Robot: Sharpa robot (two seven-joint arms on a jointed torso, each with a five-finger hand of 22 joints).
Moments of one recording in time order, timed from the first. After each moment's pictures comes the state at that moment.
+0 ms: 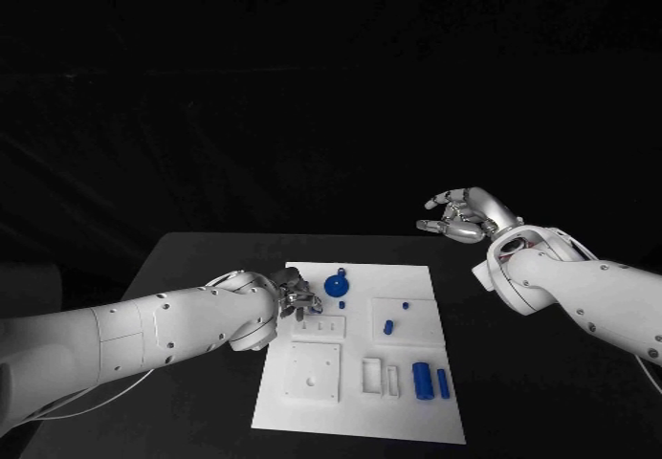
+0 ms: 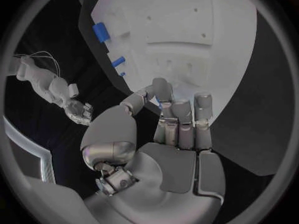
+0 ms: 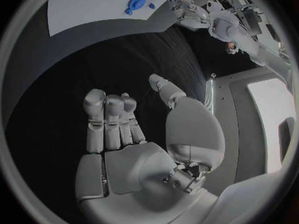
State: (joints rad) left arm 1.26 -0.62 -0.24 1.28 -0.96 -0.30 -0.37; left_hand 0.85 -0.03 0.67 -0.25 0.36 1.08 0.08 0.37 0.57 1.45 -0.10 0.71 0.51 1.20 -0.17 1.35 0.65 0.04 0.90 -0.12 1.12 1.25; right arm 1.26 -0.75 0.01 1.31 -1.07 -0.58 -0.03; right_hand 0.97 -0.25 0.54 -0.16 0.31 0.81 0.16 0.24 0.46 1.05 0.04 1.10 1.16 1.24 -0.06 1.20 0.93 0.13 1.20 -0.09 1.04 1.29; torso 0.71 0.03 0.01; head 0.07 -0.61
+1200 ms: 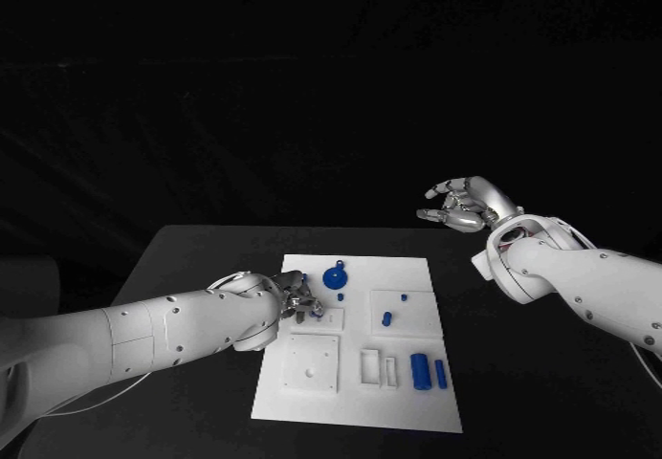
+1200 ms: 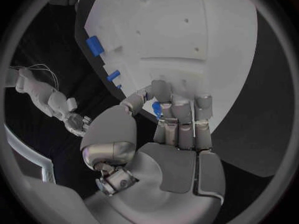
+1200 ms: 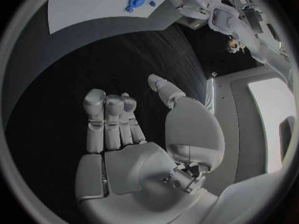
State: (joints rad) left arm 1.23 -0.59 -0.24 1.24 -1.03 -0.25 -0.36; left_hand 0.85 -0.03 0.67 -0.25 0.36 1.08 0.08 0.36 0.58 1.45 -0.10 0.75 0.52 1.20 -0.17 1.37 0.64 0.04 0.91 -0.12 1.13 1.24; right arm 1.26 -0.75 0.01 1.30 -1.06 -0.58 -0.02; right_hand 0.98 -0.24 0.53 -0.16 0.34 0.82 0.15 0.24 0.46 1.05 0.04 1.10 1.15 1.24 -0.06 1.20 0.93 0.13 1.20 -0.08 1.04 1.29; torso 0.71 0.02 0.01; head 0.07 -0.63
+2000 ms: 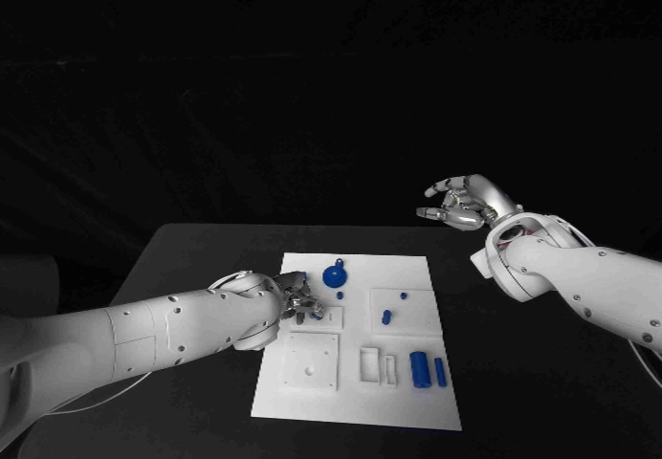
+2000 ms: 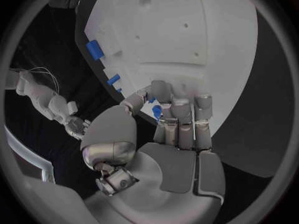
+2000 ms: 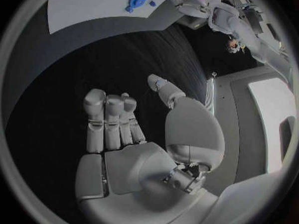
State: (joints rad) left arm 1.22 -0.58 -0.24 1.23 -1.04 -0.23 -0.36; left_hand 0.85 -0.02 0.67 -0.25 0.35 1.08 0.08 0.36 0.60 1.45 -0.10 0.76 0.52 1.20 -0.17 1.37 0.63 0.04 0.91 -0.12 1.14 1.23; right arm 1.26 -0.74 0.01 1.30 -1.06 -0.58 -0.02; right_hand 0.98 -0.24 0.53 -0.16 0.35 0.82 0.15 0.24 0.46 1.05 0.04 1.10 1.15 1.25 -0.06 1.20 0.93 0.13 1.20 -0.08 1.04 1.29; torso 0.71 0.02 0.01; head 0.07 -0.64
